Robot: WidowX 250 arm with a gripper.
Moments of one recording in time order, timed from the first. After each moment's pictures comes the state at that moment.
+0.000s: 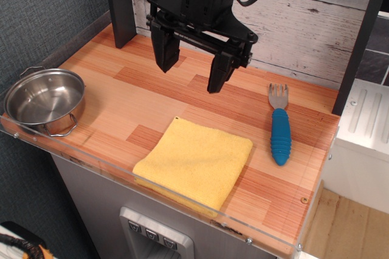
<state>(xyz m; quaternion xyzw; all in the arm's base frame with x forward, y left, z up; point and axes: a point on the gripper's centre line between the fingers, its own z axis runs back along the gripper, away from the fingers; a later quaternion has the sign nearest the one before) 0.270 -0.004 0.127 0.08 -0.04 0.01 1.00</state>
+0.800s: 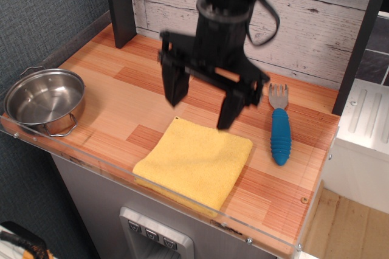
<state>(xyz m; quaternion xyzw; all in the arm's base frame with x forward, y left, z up) 0.247 -0.032 0.101 0.07 -0.01 0.00 1.00</state>
